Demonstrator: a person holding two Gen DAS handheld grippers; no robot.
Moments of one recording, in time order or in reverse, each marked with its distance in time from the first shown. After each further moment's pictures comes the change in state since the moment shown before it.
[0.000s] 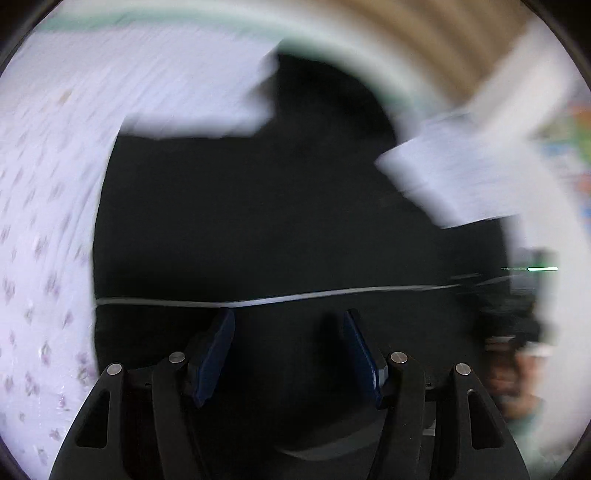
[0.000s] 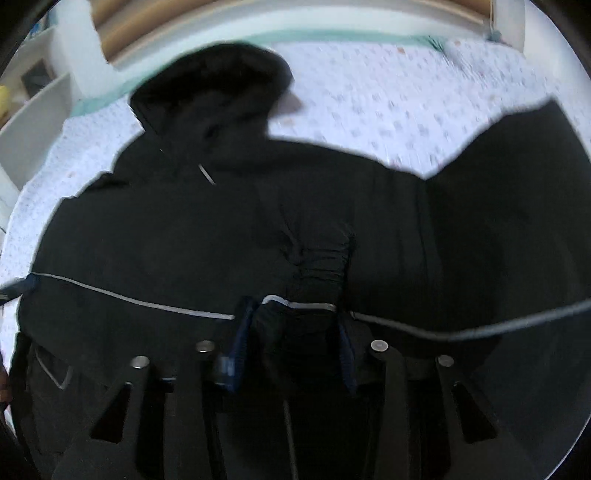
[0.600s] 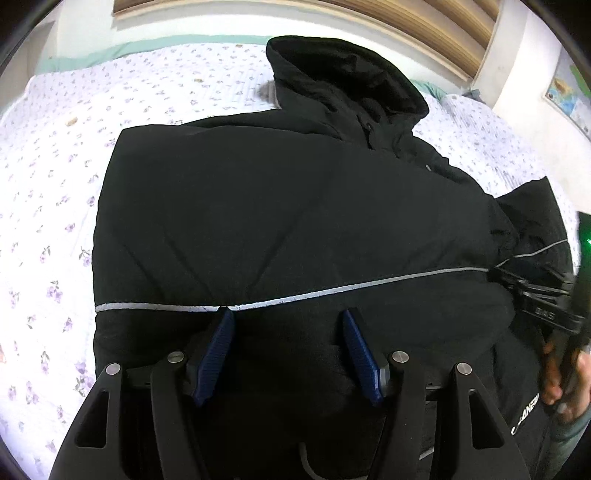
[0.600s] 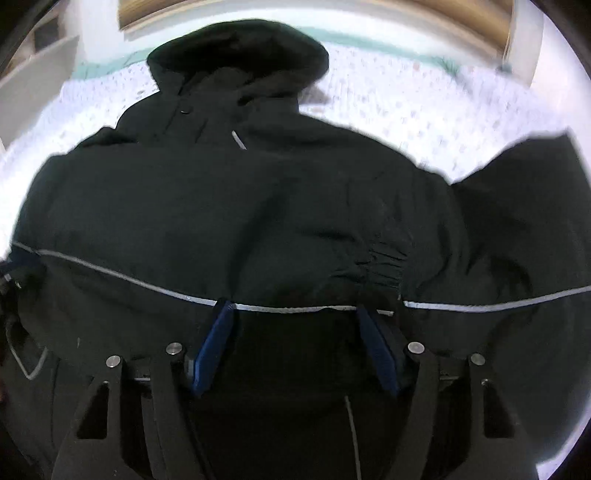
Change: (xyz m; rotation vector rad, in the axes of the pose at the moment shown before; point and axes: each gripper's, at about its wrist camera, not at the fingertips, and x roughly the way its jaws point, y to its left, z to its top) left arm 0.011 -0.019 -0.021 0.136 -0.119 0.123; right arm -0.004 0.064 -0.029 -0.151 -0.034 -0.176
